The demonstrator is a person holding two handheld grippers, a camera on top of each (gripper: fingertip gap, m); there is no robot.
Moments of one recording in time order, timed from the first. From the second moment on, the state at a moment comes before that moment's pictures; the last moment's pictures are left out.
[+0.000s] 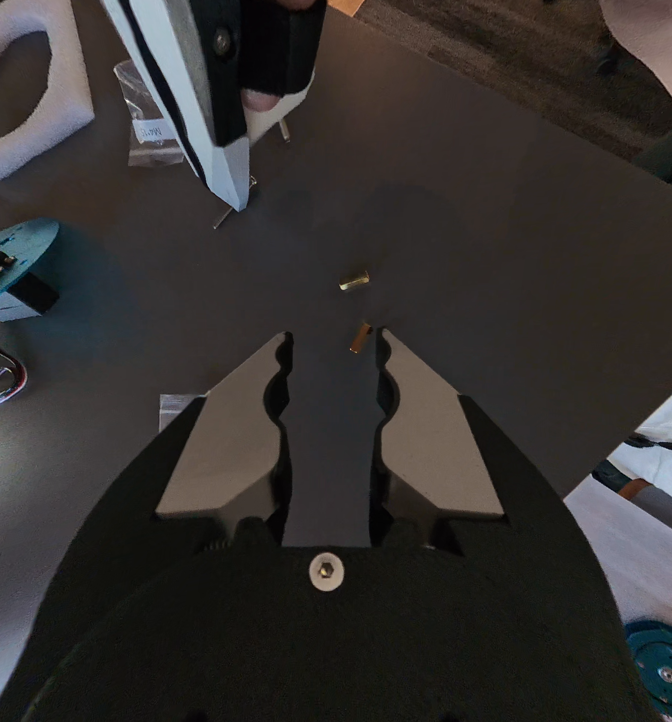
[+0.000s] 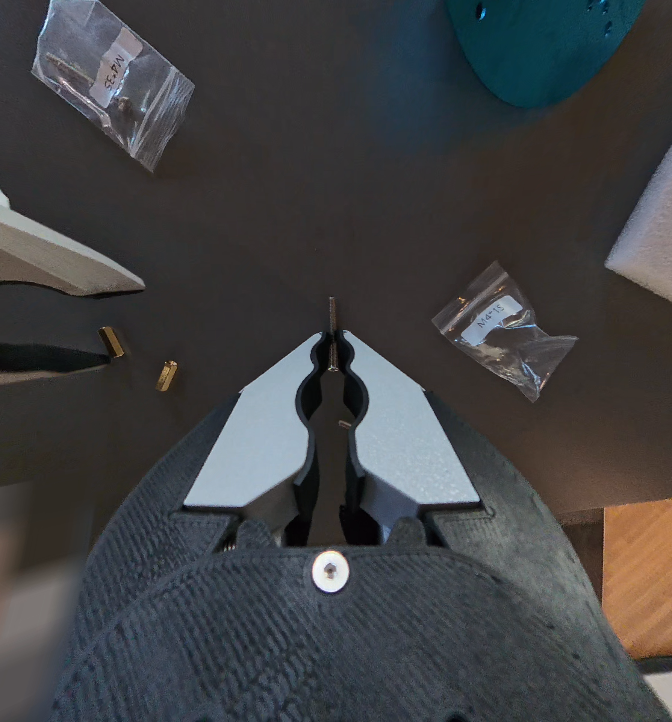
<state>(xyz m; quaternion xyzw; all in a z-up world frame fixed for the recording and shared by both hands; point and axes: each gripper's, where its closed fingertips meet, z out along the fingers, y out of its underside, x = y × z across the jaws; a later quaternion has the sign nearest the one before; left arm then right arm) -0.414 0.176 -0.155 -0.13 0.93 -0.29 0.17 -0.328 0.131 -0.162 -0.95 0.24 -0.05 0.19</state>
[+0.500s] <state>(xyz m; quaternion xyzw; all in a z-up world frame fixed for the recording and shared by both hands) -0.422 0.184 -0.159 -0.14 0.92 -0.28 0.22 -0.390 0.085 -0.116 -0.79 -0.02 -0.06 0.61</state>
